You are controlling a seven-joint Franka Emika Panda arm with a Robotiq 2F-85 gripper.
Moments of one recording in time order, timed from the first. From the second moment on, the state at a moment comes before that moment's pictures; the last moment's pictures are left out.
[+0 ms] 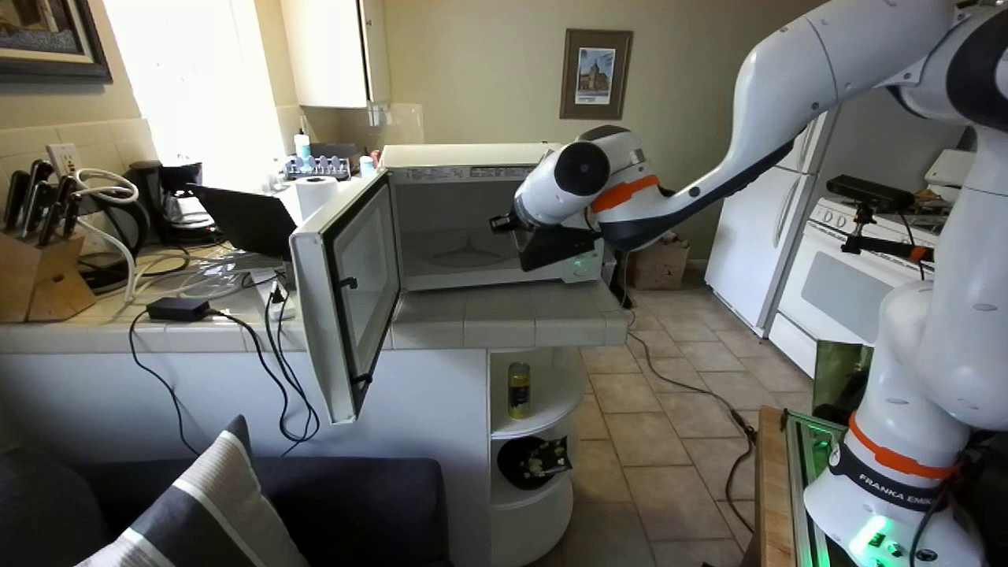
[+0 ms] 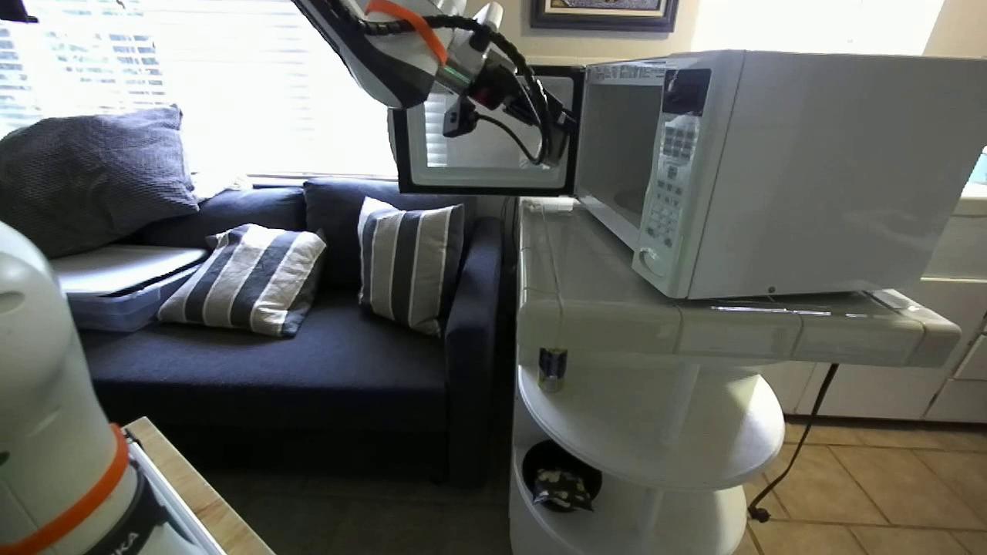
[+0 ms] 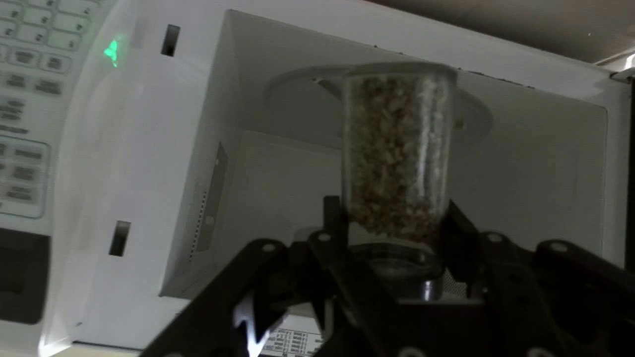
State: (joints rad) arm 0.07 0.00 0.03 -2.11 -1.43 2.38 1.66
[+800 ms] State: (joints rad) arm 0.16 -0.36 0.18 -2.62 -1.49 2.17 2.07
